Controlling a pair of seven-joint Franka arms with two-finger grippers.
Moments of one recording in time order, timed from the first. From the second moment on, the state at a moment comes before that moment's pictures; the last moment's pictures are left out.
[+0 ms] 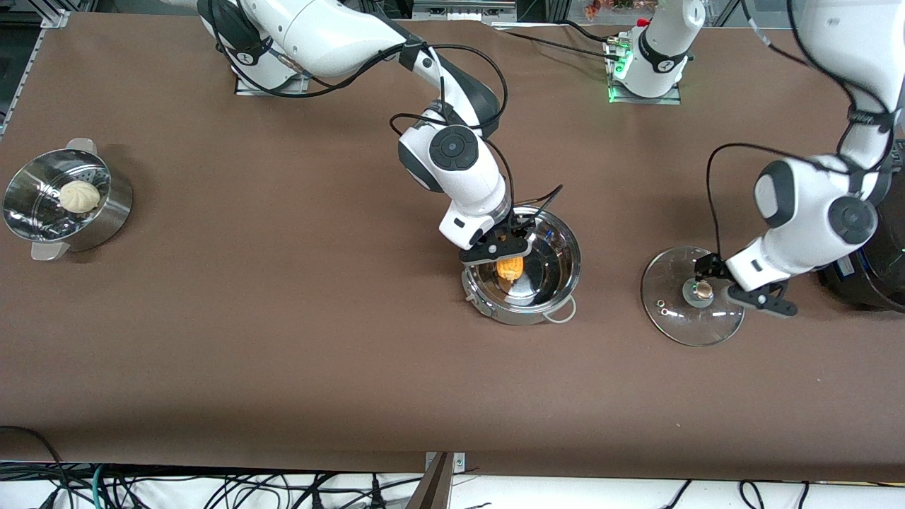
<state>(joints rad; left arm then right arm) 0.09 0.32 0.01 -2.02 -0.02 2.37 0.40 0.71 0.95 0.19 -1.00 0.01 2.23 0.71</state>
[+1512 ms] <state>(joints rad) 0.07 -0.04 0.00 -1.58 0.00 1.56 0.09 0.68 0.93 0.18 -0.94 -0.01 2.11 0.68</state>
